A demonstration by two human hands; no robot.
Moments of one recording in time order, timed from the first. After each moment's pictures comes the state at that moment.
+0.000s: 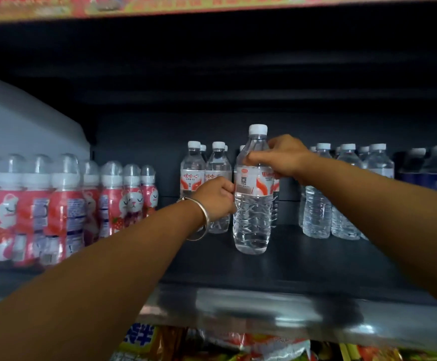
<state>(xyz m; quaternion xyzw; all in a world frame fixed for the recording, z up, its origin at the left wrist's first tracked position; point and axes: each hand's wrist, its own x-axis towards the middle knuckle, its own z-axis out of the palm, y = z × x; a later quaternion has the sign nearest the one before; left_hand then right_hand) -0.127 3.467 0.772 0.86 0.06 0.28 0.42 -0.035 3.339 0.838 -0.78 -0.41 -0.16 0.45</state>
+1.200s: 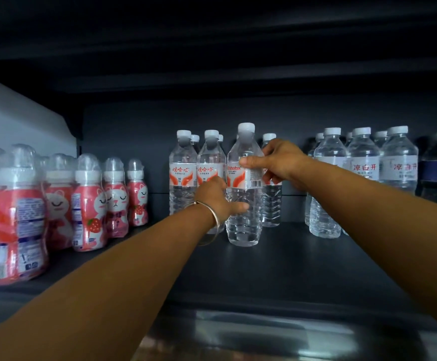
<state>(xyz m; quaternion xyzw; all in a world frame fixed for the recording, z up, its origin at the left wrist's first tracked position) -0.063 3.478 0.755 0.88 0.15 0.34 0.30 0.026 3.362 0.817 -0.76 -0.39 -0.09 0.51</state>
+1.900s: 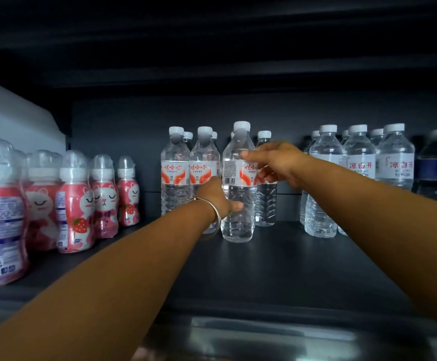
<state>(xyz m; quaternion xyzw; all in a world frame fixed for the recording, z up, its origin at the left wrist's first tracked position) -0.041 3.479 0.757 0.88 0.16 0.33 0.29 0.039 3.363 0.816 -0.73 -0.39 -0.01 0.56</state>
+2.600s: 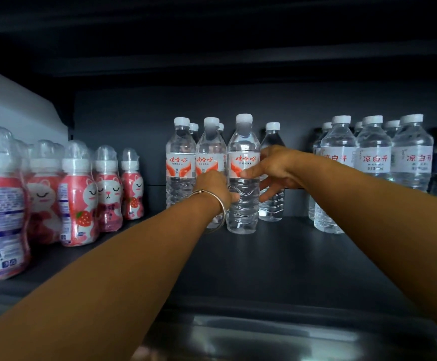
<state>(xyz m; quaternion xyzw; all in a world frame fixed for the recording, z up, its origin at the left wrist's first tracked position) -0.040 3.490 0.759 0.88 0.19 0.35 0.25 0.043 3.387 0.806 -0.78 -0.38 0.09 0.49</state>
